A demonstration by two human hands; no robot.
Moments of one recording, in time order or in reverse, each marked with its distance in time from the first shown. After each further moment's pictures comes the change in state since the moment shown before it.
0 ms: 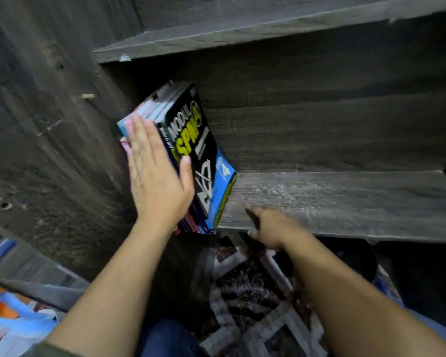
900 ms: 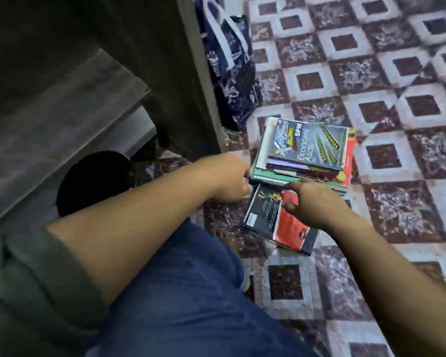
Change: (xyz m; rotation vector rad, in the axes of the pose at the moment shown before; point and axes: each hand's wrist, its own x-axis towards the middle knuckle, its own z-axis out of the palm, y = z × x) left_hand -0.269 0.481 0.048 -0.114 -1.402 1.363; right_hand -0.437 0.331 0.135 0.320 0.087 0.942
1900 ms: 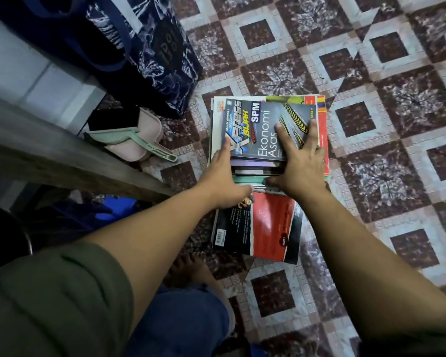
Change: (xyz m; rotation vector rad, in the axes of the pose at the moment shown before) left_hand 0.187 0.007 0.093 -0.626 -0.030 -0.080; right_hand 0.129 0.083 0.047 0.257 0.348 0.415
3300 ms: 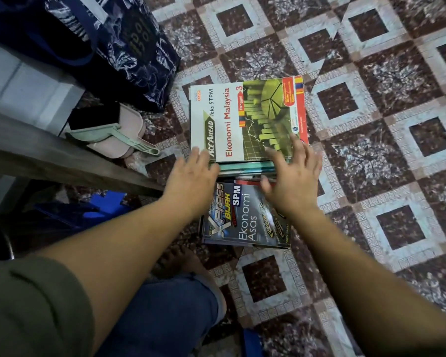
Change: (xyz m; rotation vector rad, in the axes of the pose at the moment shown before) left_hand -0.023 -0.007 0.016 1.052 0.103 0.251; right_hand -0.047 0.034 0.022 -0.116 0.128 -0.065
